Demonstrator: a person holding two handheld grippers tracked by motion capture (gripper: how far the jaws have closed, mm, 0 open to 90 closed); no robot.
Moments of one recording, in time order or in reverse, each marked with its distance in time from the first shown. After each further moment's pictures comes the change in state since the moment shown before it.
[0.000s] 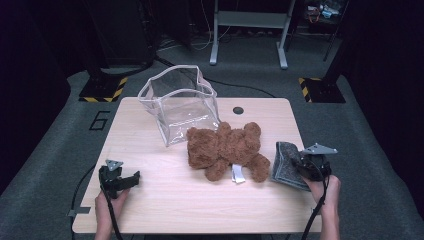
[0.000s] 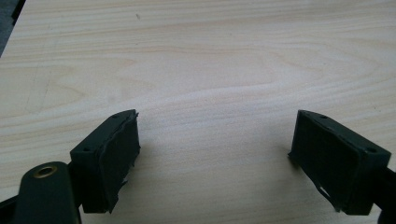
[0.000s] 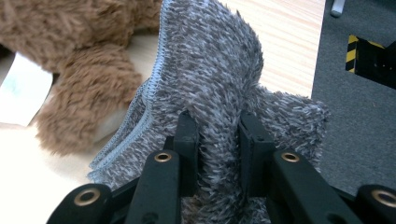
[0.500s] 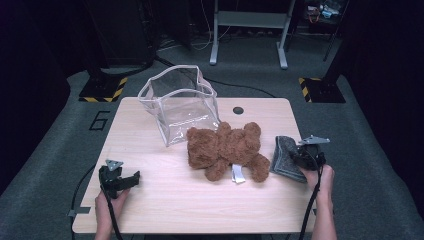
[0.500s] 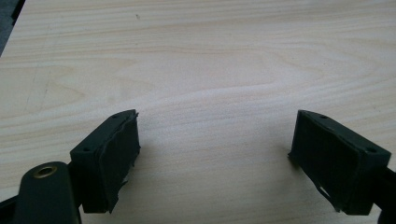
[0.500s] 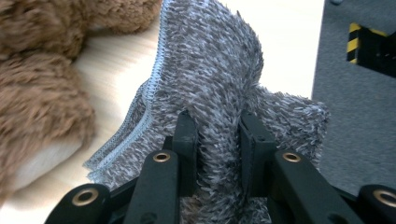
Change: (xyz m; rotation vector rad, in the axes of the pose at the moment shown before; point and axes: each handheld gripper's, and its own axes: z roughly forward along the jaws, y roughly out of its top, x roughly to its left) left arm 0.000 0.000 0.000 0.000 0.000 0.002; right arm -0.023 0.009 0.048 0.039 -0.003 0.029
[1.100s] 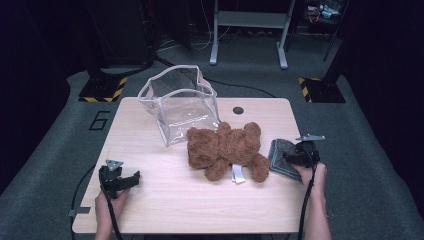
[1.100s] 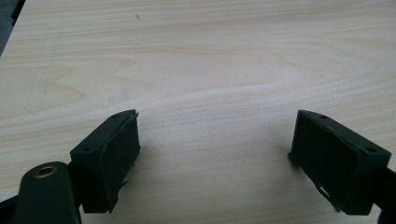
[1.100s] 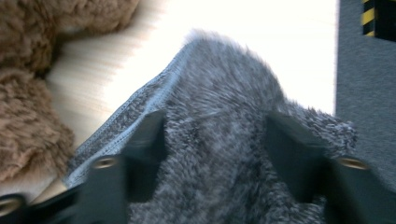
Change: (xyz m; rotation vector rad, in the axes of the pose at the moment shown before) left arm 0.000 0.000 0.000 0.000 -0.001 0.000; right arm -0.004 0.000 0.026 0.027 -0.006 0.123
